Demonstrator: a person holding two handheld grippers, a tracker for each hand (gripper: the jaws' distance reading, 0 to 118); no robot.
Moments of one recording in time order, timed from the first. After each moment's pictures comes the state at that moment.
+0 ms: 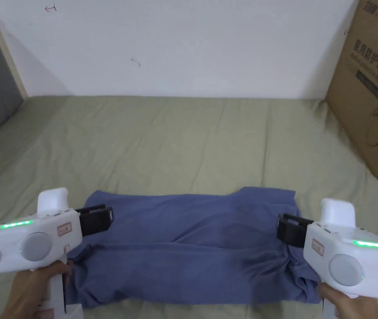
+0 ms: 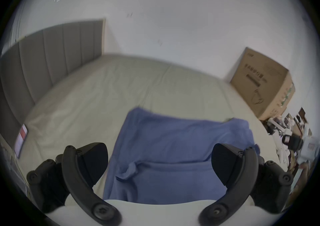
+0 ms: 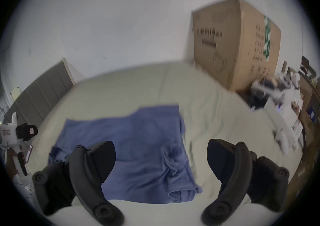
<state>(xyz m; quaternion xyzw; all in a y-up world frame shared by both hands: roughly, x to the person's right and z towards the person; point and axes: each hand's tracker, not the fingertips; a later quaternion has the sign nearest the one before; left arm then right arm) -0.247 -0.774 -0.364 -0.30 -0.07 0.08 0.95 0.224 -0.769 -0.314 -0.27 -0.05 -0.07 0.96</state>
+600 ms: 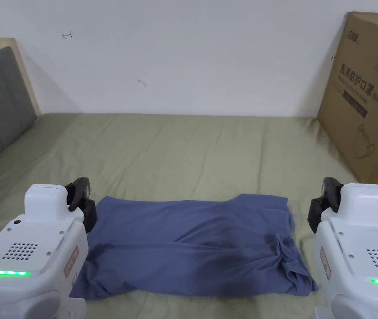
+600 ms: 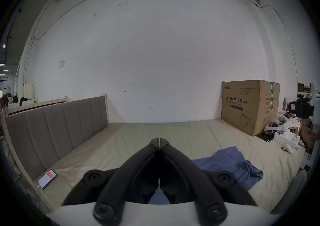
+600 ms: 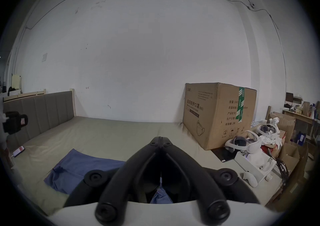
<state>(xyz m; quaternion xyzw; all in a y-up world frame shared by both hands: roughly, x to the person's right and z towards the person) -0.206 -0.703 -0.217 -0.05 -0.06 0.00 1.00 0.179 -0.681 -0.192 -0.05 -0.10 0.03 0.99</state>
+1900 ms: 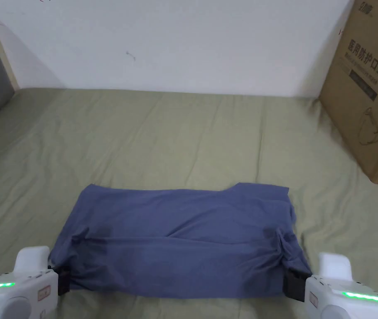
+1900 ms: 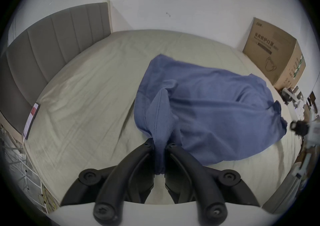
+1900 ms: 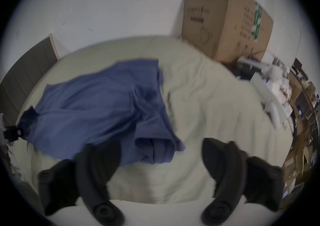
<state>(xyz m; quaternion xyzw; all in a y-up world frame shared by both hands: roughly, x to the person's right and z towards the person) -0.275 -0.854 -0.298 -0.42 -0.02 0.04 0.91 0.235 -0.875 -0.286 -0.42 -0.11 -0.04 0.90</state>
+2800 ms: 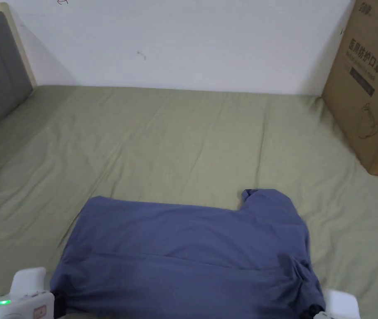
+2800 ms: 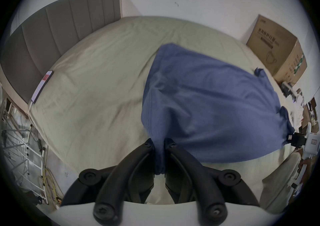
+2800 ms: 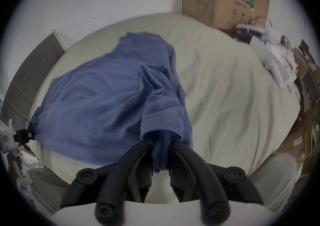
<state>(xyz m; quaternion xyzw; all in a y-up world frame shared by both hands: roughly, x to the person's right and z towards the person) -0.283 -0.876 -0.193 -0.48 0.01 0.05 0.88 0.242 -0.893 -0.162 -0.48 -0.07 -0.10 0.87</state>
